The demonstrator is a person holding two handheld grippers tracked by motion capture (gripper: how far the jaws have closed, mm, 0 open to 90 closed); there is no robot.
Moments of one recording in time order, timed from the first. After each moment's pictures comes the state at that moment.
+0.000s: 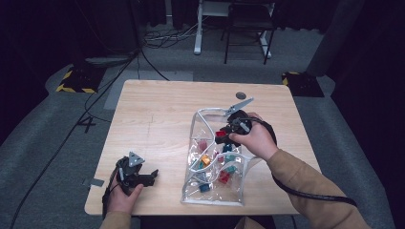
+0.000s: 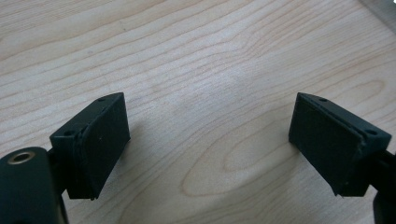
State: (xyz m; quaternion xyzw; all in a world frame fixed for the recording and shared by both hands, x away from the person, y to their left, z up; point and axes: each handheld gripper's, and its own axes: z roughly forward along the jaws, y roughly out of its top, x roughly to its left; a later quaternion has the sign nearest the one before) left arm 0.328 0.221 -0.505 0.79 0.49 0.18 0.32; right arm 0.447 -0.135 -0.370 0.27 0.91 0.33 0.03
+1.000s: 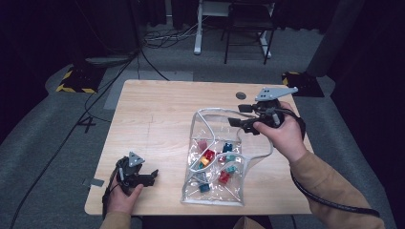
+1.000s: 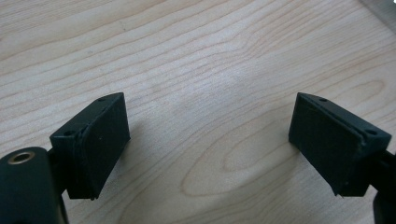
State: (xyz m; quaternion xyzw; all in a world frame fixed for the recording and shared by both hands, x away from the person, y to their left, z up) left arm 0.328 0.221 -0.505 0.79 0.49 0.18 0.32; right arm 0.417 -0.187 -0.290 0.26 0.83 0.47 0.12
